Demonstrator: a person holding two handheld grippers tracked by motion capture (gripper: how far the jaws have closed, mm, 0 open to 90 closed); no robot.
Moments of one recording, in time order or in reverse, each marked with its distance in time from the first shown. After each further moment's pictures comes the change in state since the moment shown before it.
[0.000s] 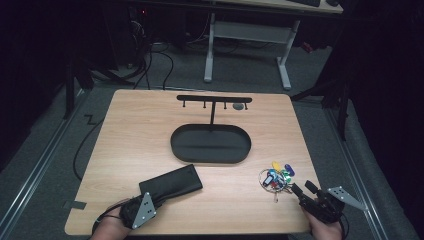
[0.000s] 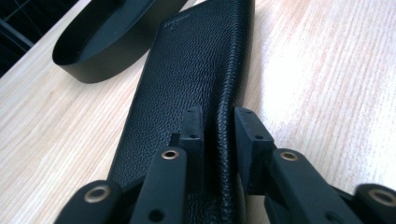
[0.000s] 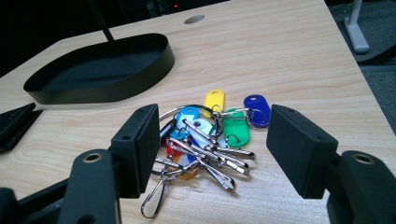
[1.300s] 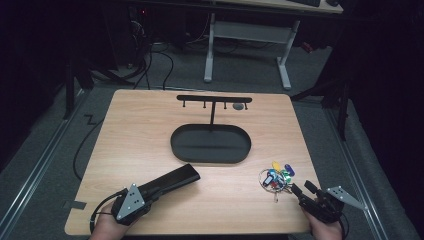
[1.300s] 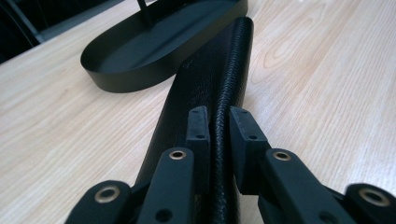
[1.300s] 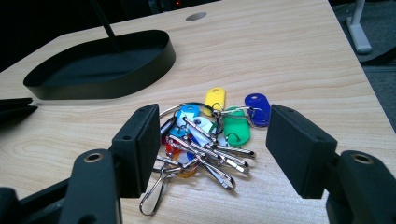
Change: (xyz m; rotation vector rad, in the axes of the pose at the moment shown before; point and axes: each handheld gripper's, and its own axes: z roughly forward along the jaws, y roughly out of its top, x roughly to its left) left arm 0.020 0.007 -0.022 -0.133 -0.020 -0.261; right arm 0.000 0.000 0.001 0.011 0.005 -0.015
